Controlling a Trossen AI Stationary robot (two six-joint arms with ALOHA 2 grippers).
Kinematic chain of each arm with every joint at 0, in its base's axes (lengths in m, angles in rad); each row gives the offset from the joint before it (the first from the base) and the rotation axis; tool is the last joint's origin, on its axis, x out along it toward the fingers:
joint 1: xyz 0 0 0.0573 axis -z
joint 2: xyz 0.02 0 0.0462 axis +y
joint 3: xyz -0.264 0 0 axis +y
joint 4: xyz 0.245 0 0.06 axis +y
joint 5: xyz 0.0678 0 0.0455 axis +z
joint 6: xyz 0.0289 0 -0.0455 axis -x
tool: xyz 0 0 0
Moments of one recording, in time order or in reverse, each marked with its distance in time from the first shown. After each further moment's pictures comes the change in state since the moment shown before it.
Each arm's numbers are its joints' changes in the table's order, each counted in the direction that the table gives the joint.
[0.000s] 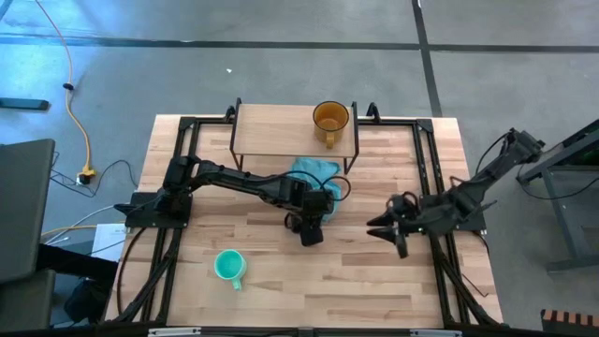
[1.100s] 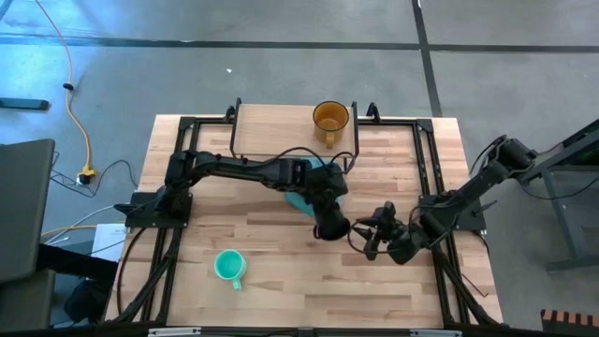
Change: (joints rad) left arm -0.078 -0.002 -0.122 -0.203 -0.247 0.201; right arm 0.000 0.398 -0.019 0.025 -0.270 -0.225
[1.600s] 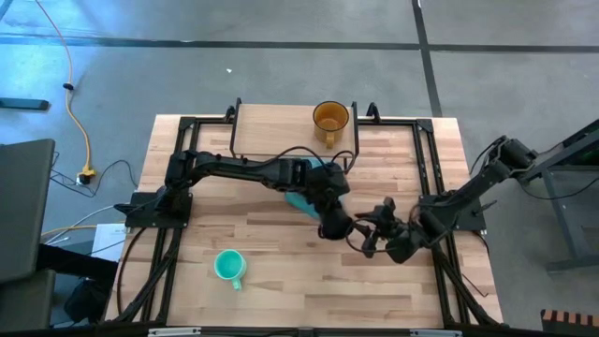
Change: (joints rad) left arm 0.000 0.000 0.000 -0.054 0.008 0.006; right arm 0.024 0.000 -0.056 0.039 -0.052 0.097
